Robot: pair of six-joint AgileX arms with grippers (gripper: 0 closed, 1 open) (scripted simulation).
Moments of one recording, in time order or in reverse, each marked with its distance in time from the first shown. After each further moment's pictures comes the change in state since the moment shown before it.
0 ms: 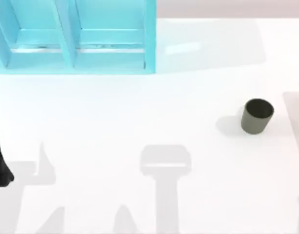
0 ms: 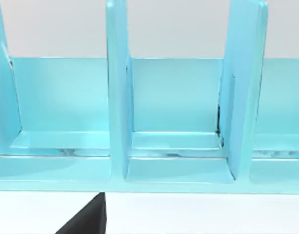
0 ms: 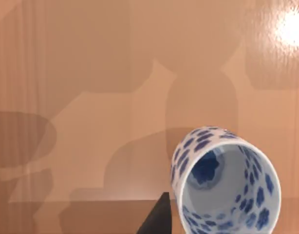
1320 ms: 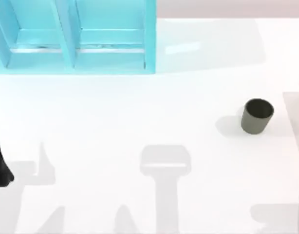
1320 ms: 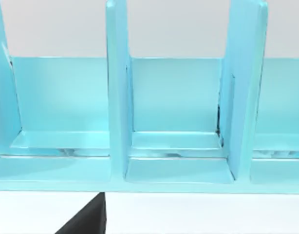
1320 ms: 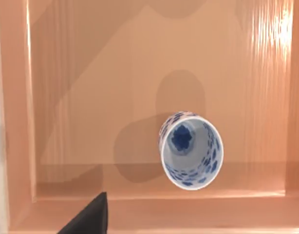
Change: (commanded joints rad) left arm 0.000 0.000 0.000 0.000 0.000 0.000; right arm -0.008 0.002 0.369 -0.366 -0.004 -0.005
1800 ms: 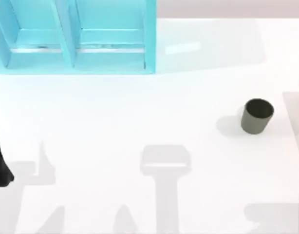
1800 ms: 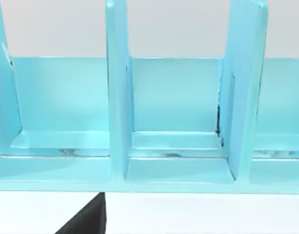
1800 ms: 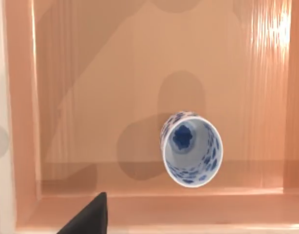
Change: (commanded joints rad) left arm 0.000 0.000 0.000 0.000 0.000 0.000; right arm 0.015 0.013 0.042 -0.033 0.006 0.011
